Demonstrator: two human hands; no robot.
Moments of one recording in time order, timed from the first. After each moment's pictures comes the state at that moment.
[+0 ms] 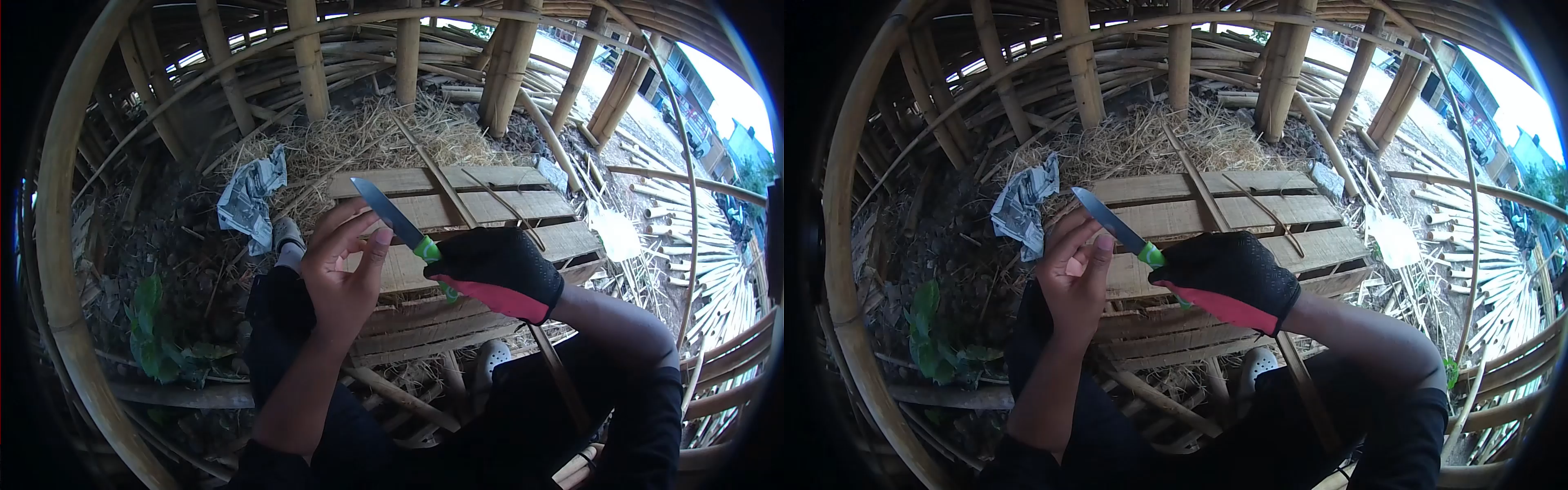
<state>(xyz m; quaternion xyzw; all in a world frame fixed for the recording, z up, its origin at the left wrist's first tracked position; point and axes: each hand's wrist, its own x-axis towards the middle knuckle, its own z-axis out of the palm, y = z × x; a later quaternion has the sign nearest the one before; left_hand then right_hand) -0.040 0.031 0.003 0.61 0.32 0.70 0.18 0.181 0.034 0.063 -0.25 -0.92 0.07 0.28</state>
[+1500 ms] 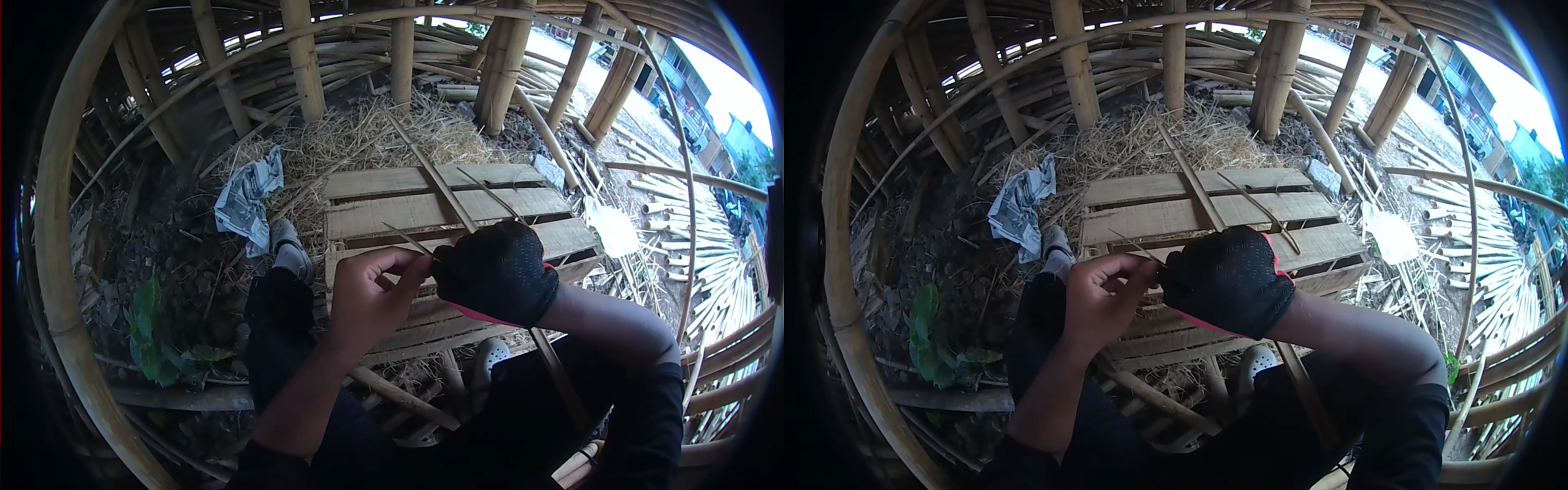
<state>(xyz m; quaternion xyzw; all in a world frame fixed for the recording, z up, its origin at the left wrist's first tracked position) -0.021 0.002 0.021 0.64 0.41 0.51 0.41 0.174 0.024 0.069 -0.29 -0.91 -0.13 0.26</state>
